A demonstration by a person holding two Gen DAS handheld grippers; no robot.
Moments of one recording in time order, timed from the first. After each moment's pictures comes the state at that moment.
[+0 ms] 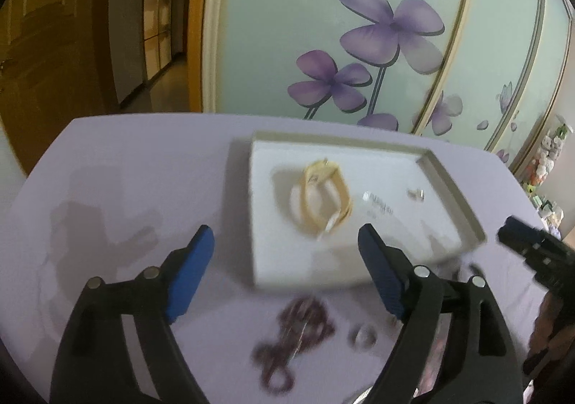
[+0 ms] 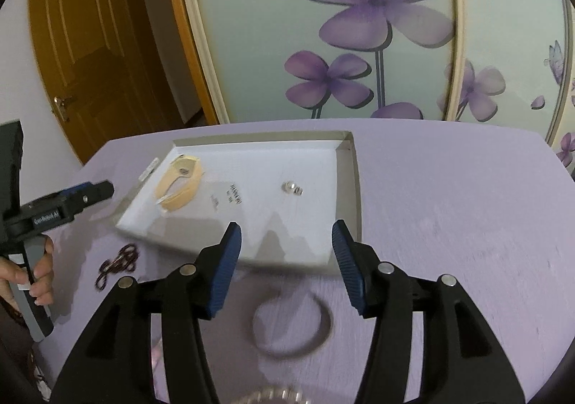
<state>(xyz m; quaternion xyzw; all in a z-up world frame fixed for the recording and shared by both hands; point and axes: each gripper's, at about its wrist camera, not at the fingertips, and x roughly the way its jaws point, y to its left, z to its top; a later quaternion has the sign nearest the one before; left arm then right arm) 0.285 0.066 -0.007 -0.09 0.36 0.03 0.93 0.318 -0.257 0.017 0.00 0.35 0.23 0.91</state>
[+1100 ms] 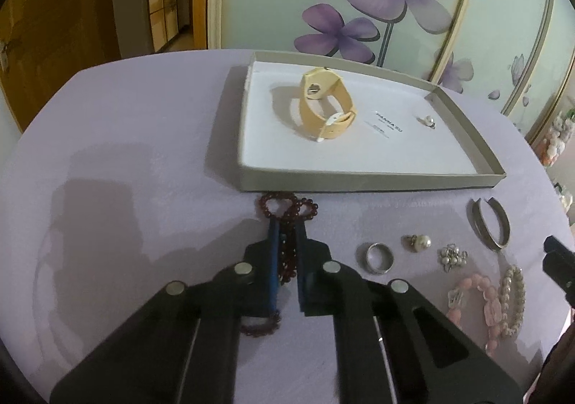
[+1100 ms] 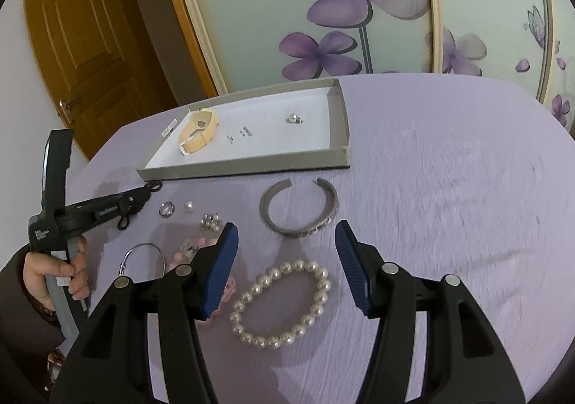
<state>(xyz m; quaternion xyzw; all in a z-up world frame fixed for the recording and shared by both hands) 0.258 0.046 -0.059 -0.09 0.42 0.04 0.90 0.247 -0.287 -0.010 0.03 0.38 0.22 0.90</state>
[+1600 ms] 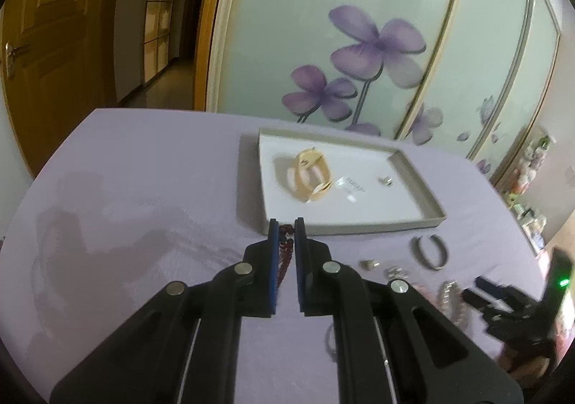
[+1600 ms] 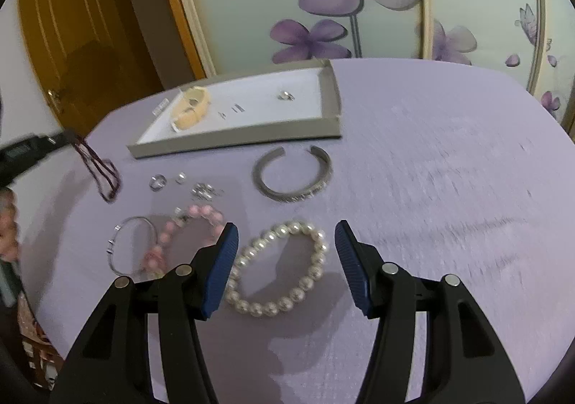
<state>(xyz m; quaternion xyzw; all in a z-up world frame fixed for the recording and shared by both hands) 0.201 0.074 0.031 -0.13 0.33 0.00 0.94 0.233 -0.285 -0.025 0.01 0.40 0.19 0.90</state>
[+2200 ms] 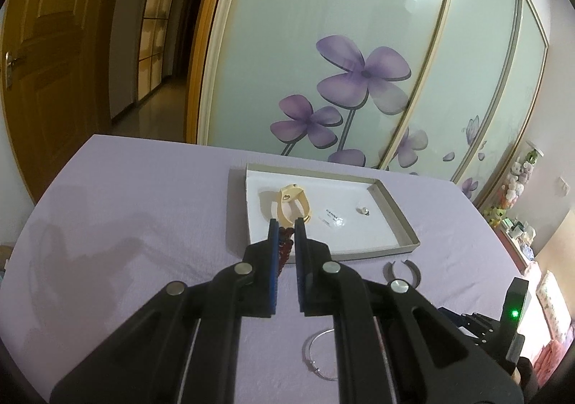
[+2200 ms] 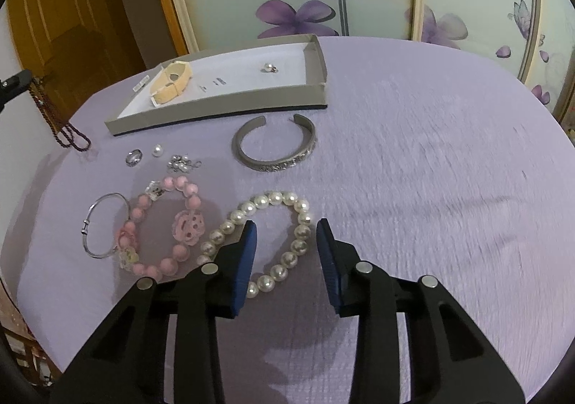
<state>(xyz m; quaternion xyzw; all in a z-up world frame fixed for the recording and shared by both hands) 0.192 0.068 0.069 -0.13 0.29 -0.01 0.95 0.231 -0.283 -0.043 -0.01 0.42 0.16 0.89</state>
